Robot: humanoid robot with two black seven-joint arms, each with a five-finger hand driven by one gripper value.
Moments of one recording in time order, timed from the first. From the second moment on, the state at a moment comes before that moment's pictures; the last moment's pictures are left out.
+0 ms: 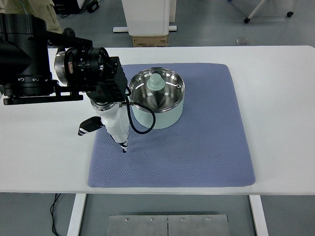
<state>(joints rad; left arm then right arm) -1.86 0.28 0.54 -1.39 1.90 -0.56 -0.61 0.00 0.00 0.47 0.13 -0.45 -0.03 0.04</state>
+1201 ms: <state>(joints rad) -1.79 0.28 0.32 -1.16 0.65 -0.47 -0.55 0.00 0.00 0.47 0.13 -0.45 -0.03 0.04</state>
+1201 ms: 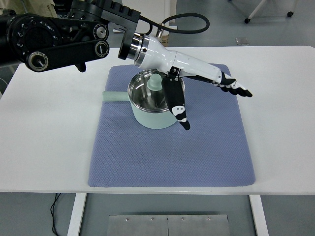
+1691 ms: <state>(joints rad) -1.69 0.30 0.32 -1.05 0.05 -0.35 -0.49 0.00 0.00 0.47 0.13 -0.45 -0.03 0.04</state>
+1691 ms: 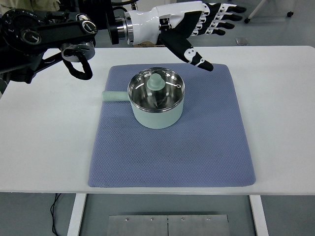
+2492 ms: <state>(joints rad) -1.48 0.28 0.31 -0.79 -0.45 -0.10 -0.47 0.00 0.00 0.47 0.13 -0.45 -0.03 0.04</state>
